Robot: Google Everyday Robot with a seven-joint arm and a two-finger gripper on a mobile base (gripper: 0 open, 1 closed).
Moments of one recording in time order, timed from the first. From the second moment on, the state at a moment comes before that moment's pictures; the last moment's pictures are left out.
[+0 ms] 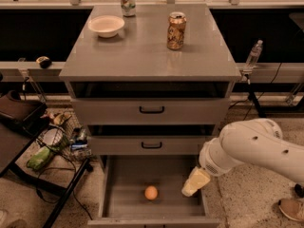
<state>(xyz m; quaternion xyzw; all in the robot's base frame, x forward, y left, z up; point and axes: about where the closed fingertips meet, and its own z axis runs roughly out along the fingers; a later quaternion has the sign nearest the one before) 0.461 -0.152 0.619 -0.49 0.85 0.05 0.18</state>
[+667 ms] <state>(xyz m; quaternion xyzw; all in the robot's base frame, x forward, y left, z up) 0.472 -0.138 0.574 -0.48 0.86 0.05 0.19</state>
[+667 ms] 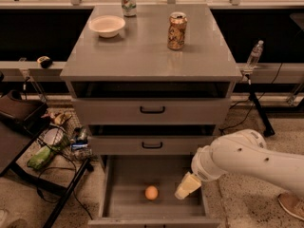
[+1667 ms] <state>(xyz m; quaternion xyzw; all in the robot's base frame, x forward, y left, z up) 0.541 -0.085 0.393 -0.43 0.84 0.16 0.28</state>
